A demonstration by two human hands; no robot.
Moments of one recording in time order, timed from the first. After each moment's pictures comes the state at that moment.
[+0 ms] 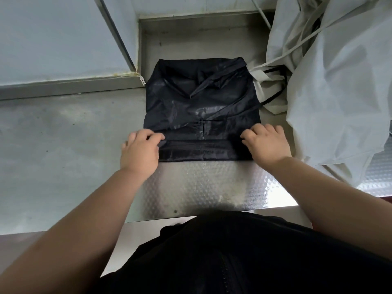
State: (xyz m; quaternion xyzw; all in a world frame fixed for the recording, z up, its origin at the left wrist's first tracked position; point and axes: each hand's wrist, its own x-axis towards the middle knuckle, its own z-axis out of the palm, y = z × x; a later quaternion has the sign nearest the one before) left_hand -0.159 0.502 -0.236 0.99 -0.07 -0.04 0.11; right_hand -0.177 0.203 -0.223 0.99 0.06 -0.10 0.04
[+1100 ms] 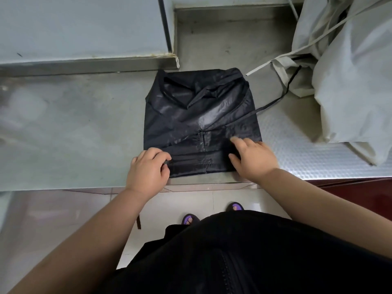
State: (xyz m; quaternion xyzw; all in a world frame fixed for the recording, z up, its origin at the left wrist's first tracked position) left_hand -0.272 0.572 -0.243 0.99 -0.07 -0.04 0.15; right_hand -0.255 0.306 -0.223 0.98 0.08 -0.17 -0.06
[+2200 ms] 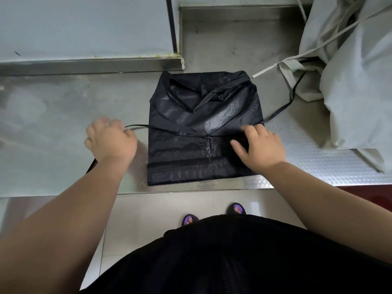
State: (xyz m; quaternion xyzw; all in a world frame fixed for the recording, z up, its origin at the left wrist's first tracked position) left_hand -0.194 0.624 -0.218 0.97 0.21 0.04 0.13; right_hand -0.223 0.311 -0.219 0.99 0.04 -0.06 -0.09
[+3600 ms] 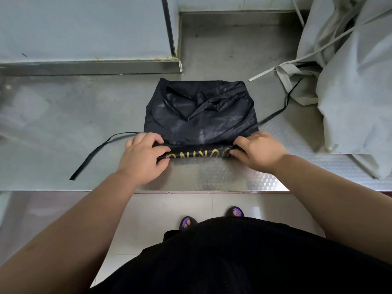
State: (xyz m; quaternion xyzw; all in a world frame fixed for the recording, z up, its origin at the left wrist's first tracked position) left_hand -0.230 0.586 -0.230 0.98 -0.17 0.01 0.08; right_hand -0.213 0.284 -0.205 0.97 0.21 -0.15 0.01
